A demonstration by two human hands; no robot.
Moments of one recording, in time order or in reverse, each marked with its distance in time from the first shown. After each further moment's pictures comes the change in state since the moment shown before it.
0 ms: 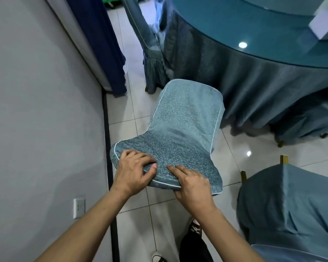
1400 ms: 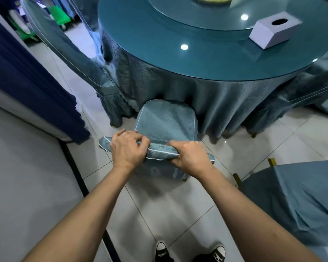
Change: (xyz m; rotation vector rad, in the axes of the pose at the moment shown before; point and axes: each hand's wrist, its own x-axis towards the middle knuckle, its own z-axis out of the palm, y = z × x) left_hand 0.338 -0.045 -0.043 -0.069 0.067 0.111; right_hand 0.280 0.059 -0.086 0.052 0.232 0.148
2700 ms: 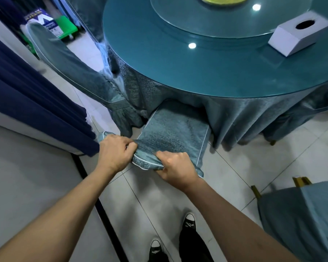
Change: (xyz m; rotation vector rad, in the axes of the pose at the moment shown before) left_hand 0.129 -0.065 -0.031 0.259 -0.157 0.091; right_hand 0.115 -0.024 0.025 0.045 0.096 -0.165
